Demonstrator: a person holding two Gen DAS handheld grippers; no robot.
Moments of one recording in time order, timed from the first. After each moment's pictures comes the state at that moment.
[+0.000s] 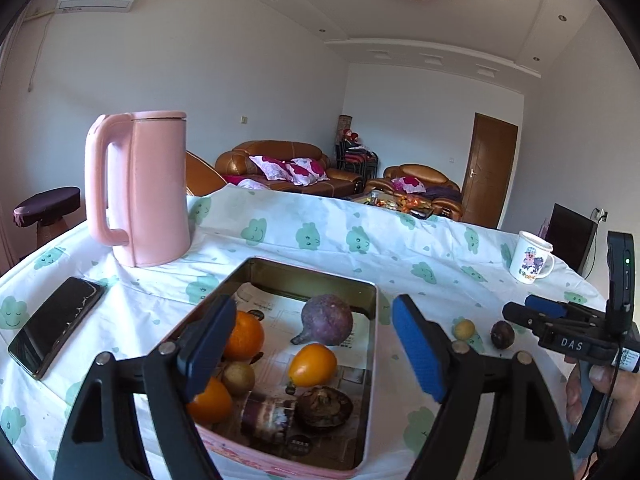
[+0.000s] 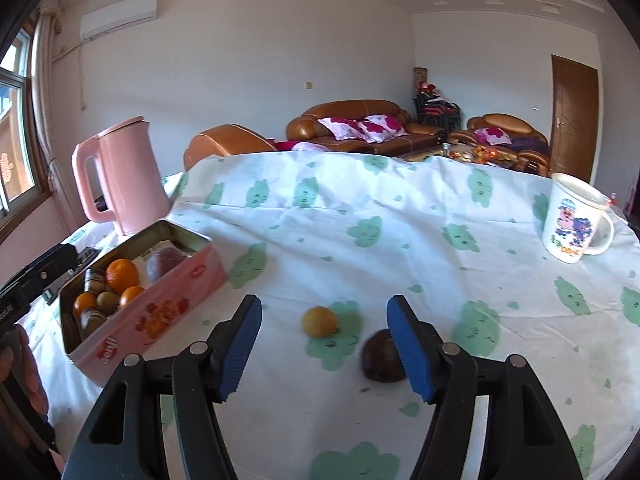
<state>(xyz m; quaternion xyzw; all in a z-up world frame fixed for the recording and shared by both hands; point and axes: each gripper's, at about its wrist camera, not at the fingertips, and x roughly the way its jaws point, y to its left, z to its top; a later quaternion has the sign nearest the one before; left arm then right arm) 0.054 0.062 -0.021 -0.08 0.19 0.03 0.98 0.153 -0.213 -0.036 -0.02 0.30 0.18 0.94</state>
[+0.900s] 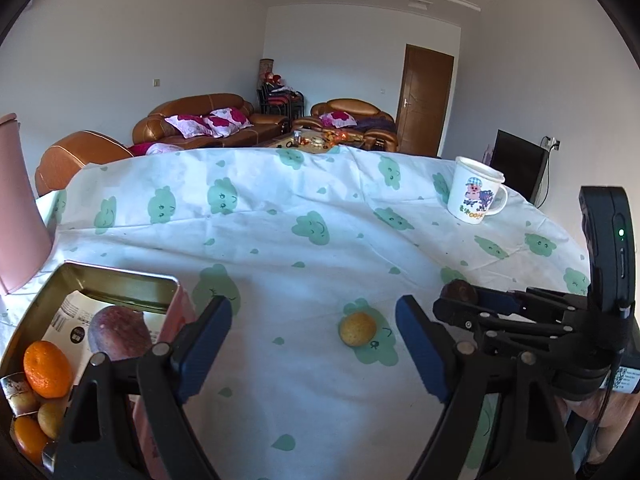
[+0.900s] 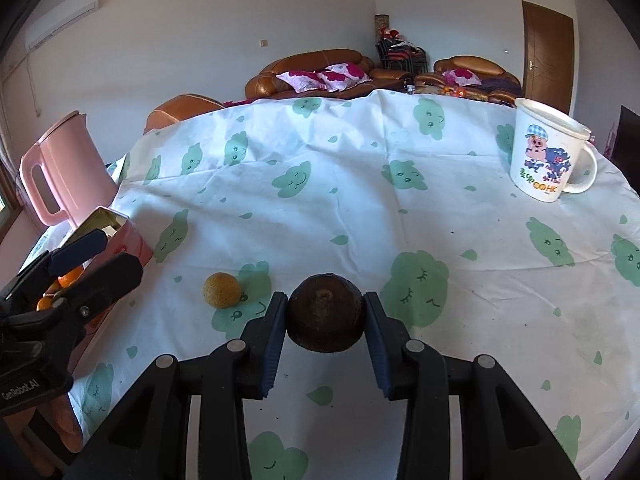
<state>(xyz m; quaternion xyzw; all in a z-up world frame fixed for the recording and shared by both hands) 0.157 -0.057 -0.042 -0.02 0.30 -0.11 0.95 0.184 -0.243 -0.055 0.01 0.38 0.14 0.91</state>
